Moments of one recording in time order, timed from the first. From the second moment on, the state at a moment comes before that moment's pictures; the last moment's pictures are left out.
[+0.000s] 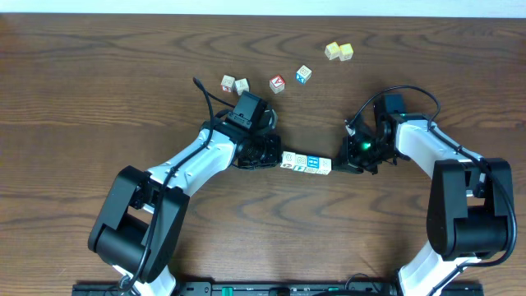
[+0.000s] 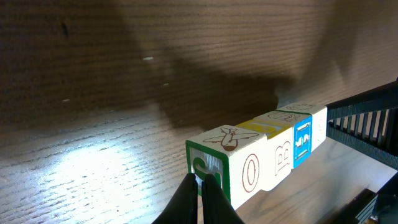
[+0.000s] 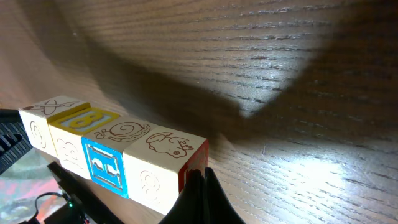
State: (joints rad) left arm -0.50 1.82 1.10 -0.46 0.49 -0.54; right arm 0.07 1.87 1.05 -0.73 -0.65 0.20
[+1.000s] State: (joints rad) left arm -0.50 1.72 1.10 -0.45 0.52 -0.54; right arm 0.07 1.82 1.05 -0.74 -0.66 0.24
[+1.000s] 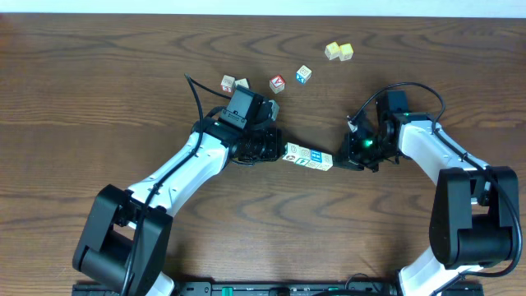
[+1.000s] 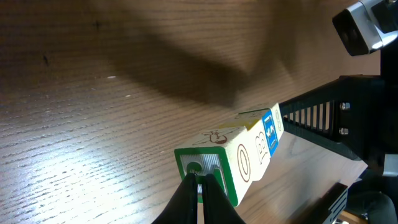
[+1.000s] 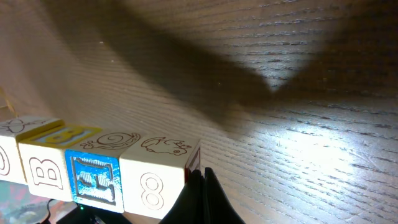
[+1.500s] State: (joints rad) left arm -0.50 1.72 1.10 -0.45 0.52 -0.54; right arm 0.07 1.77 1.05 -0.74 -0.64 0.25
